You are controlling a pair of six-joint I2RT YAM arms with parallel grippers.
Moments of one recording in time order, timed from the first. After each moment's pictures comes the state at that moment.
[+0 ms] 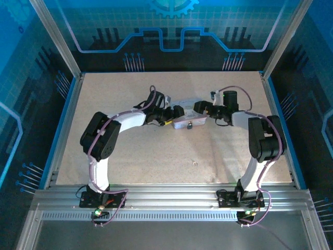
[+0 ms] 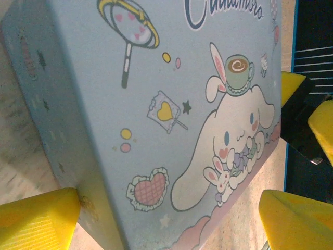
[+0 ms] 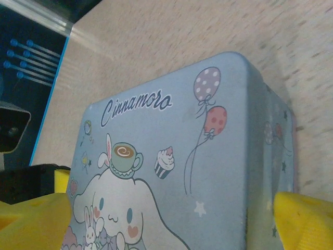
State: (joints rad) left arm -0.47 1.94 1.22 -0.06 0.49 -0.84; right arm 0.11 1.82 0.97 0.14 -0.69 0.43
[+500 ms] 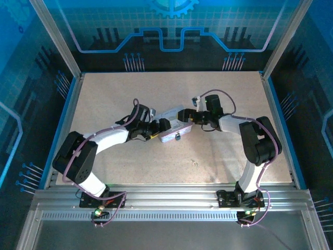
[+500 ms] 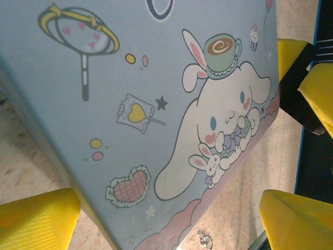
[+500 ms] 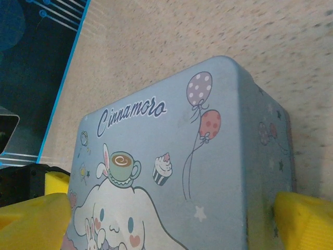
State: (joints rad) left arm -0.46 1.57 0.83 -0.08 0.42 -0.86; right arm 0.32 1.81 0.95 0.16 -0.67 0.47
